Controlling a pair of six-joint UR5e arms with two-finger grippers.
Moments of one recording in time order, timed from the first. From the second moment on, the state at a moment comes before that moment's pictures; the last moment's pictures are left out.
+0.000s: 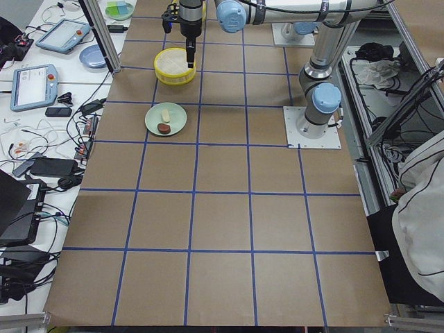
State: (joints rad) left arm -1.44 -1.65 -1.47 -1.50 1.59 0.09; right arm 1.59 -1.61 1.68 -1.80 -1.54 0.05
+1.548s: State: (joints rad) left arm -1.42 -1.97 -1.61 -0.97 1.54 0.61; right arm 1.14 -1.20 1.55 -2.07 -1.54 -0.56
